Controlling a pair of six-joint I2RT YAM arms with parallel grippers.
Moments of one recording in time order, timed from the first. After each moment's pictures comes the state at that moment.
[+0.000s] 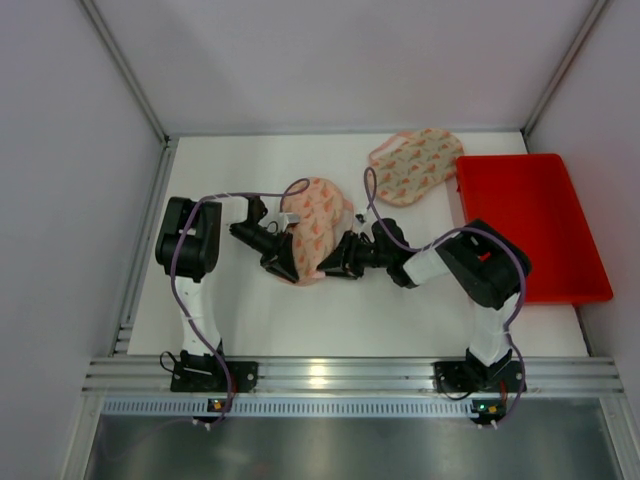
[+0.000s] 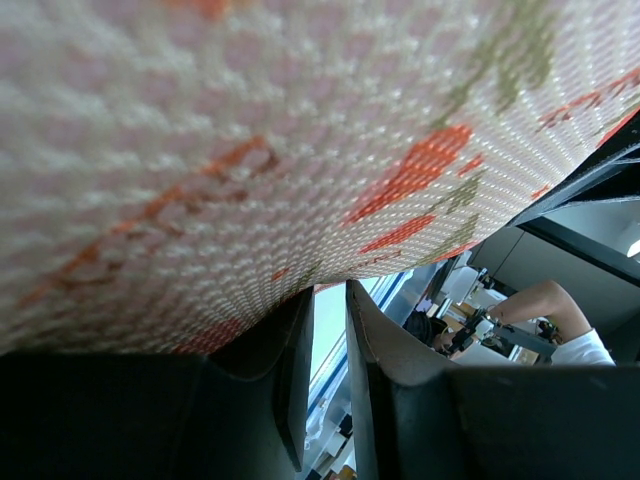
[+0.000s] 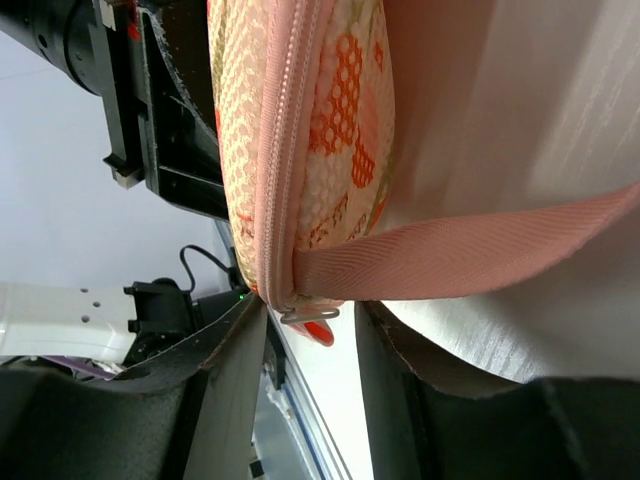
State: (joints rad) left arm -0.17 2.09 1.23 -0.93 0.93 0.21; right arm 0.66 1.90 0.71 0.74 -0.60 1.13
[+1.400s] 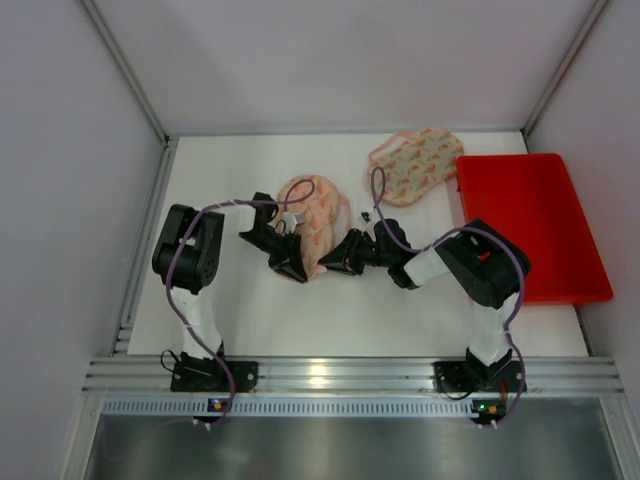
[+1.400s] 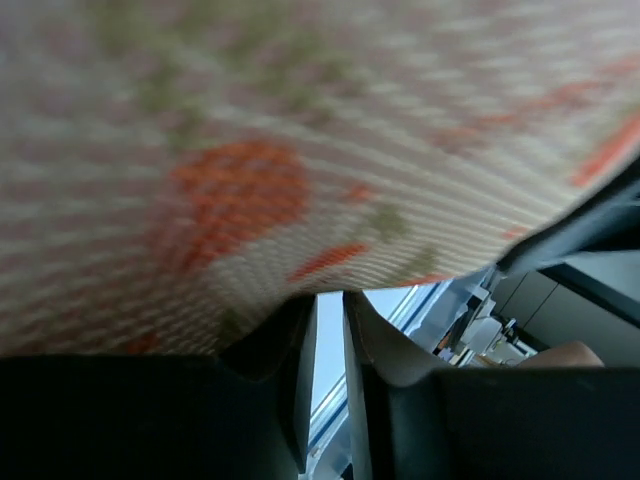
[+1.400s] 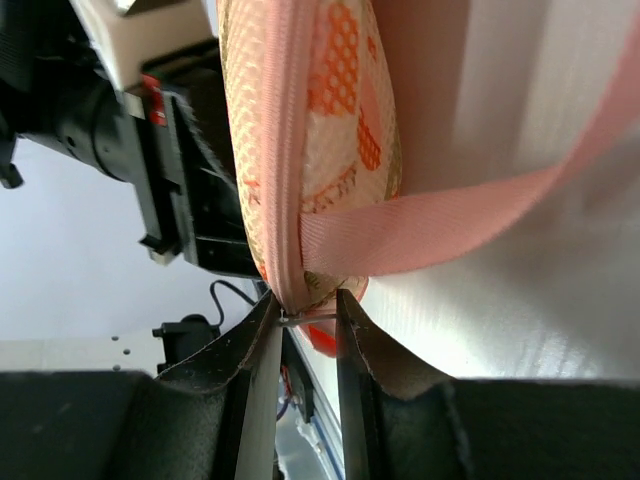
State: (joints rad) left arm -0.26 1.96 1.14 -0.70 0.87 -0.03; right arm 0.66 1.91 0.69 0.82 -0.53 1.24
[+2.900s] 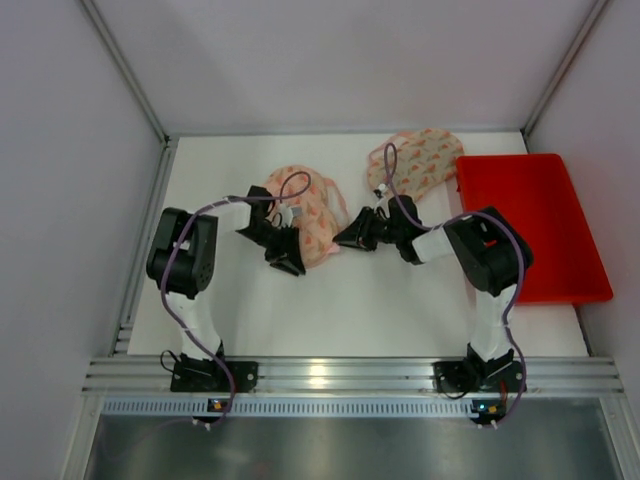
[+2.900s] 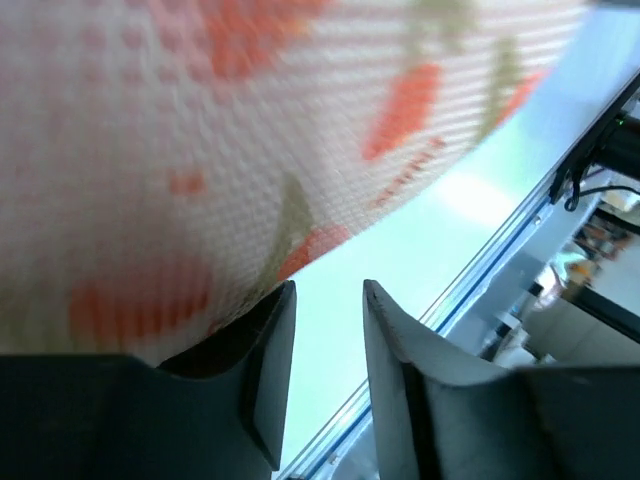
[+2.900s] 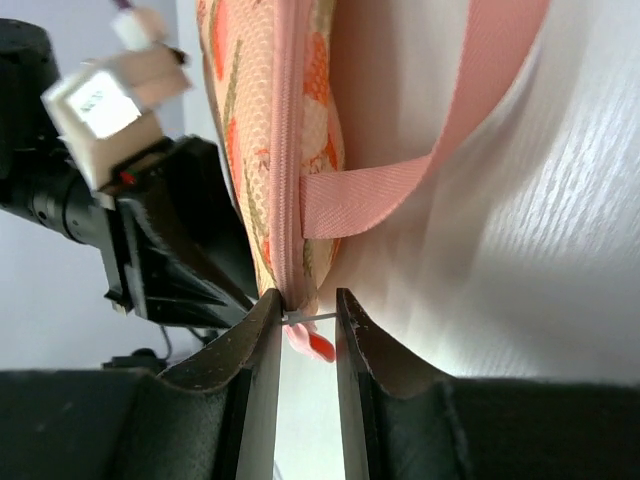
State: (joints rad) left arm -0.25 1.95 1.14 -0.68 0.78 -0.07; right arm 0.47 1.97 0.86 0.64 -0.62 0.97
